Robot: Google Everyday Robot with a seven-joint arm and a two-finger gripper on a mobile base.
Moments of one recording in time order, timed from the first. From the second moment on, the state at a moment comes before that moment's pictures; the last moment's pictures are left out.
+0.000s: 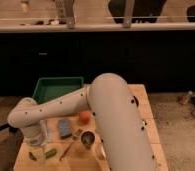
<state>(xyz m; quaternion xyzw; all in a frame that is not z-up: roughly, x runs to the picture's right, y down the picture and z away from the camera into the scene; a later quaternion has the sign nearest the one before) -0.272 0.304 0.717 -0.03 0.47 0.87 0.12</state>
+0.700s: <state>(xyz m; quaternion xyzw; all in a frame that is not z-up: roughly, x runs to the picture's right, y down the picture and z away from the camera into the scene) -0.272 0.302 0.716 -0.03 0.47 0.87 0.12</state>
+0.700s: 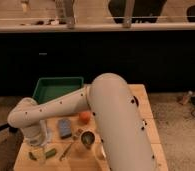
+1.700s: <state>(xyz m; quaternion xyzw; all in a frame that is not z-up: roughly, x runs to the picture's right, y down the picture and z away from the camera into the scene) -0.262 0.261 0.711 0.02 0.40 0.91 0.01</state>
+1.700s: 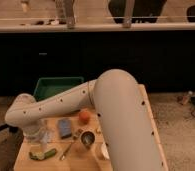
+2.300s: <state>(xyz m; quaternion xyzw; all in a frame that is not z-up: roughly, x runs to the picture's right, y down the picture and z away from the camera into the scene) -0.230 0.224 0.721 0.05 0.38 0.92 -0.05</state>
